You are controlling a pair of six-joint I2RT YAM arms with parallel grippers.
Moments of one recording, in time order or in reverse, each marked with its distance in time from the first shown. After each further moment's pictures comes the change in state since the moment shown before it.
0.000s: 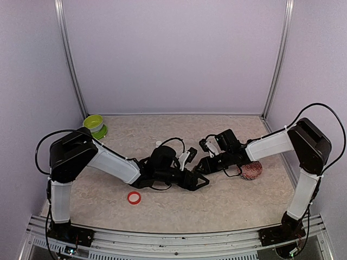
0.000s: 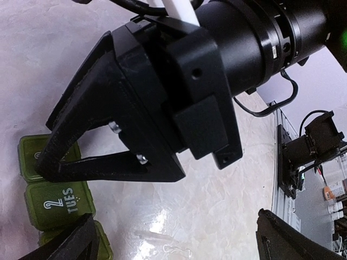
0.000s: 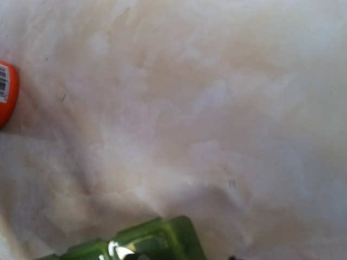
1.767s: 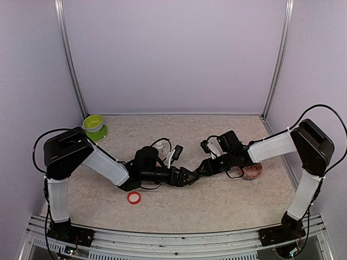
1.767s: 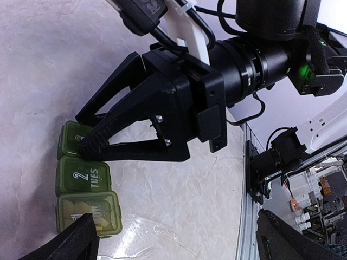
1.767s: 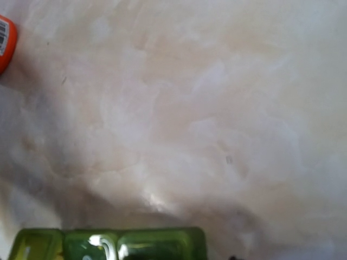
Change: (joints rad) left arm 0.075 -0.061 -0.195 0.294 0.115 -0.137; right arm 0.000 -0.032 -0.043 0.010 0.003 -0.023
